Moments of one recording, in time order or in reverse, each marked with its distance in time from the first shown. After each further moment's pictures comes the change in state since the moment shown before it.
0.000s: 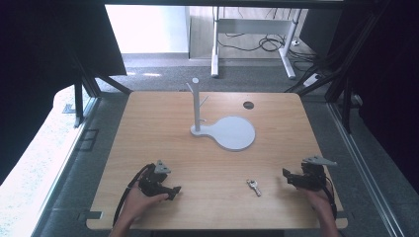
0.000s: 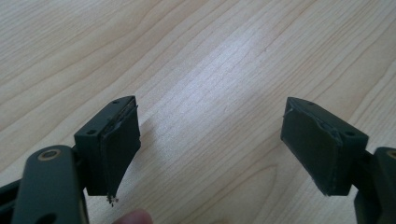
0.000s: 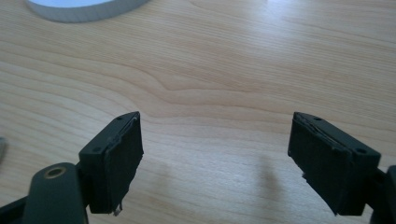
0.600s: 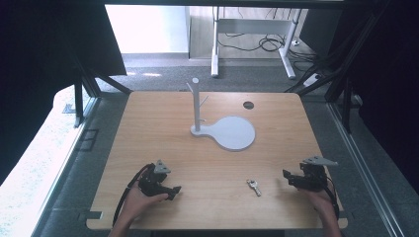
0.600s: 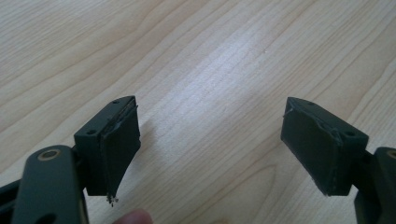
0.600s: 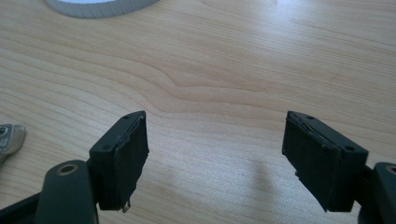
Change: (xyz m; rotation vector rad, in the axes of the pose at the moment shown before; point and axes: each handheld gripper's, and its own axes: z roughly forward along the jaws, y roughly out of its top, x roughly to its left) left arm -0.001 0.001 -0.001 -0.009 -0.009 0.003; right arm 0.001 0.001 -0.006 0.012 0.027 -0.031
